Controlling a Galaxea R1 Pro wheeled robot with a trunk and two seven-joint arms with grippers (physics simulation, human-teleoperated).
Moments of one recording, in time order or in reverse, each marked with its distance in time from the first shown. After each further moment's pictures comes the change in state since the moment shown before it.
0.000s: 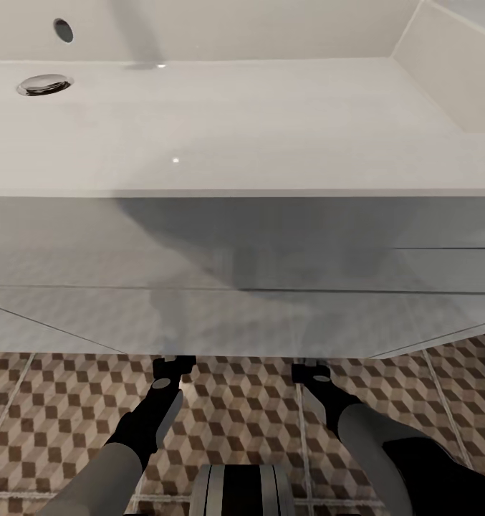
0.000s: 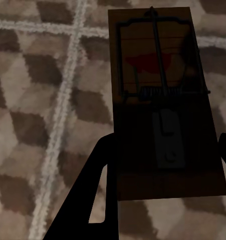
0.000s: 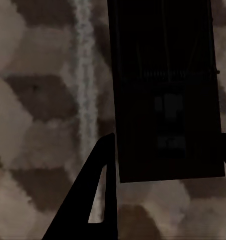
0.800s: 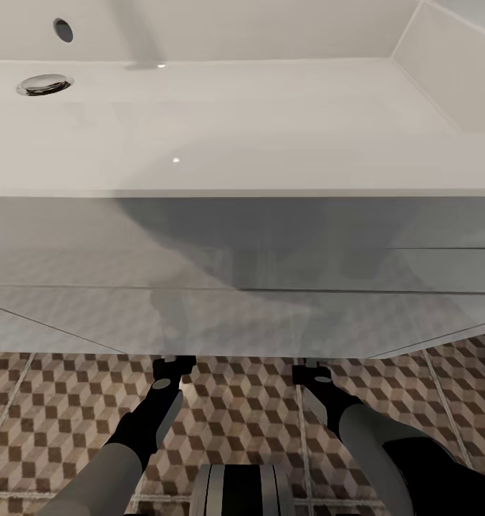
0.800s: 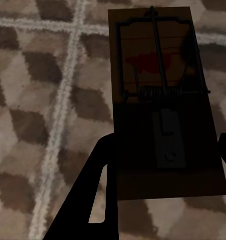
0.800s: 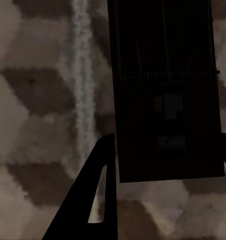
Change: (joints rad) left arm 0.000 0.000 0.000 0.005 0.000 0.000 0.000; right arm 0.000 -0.005 0.001 0.008 -0.001 0.003 0.009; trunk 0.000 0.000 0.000
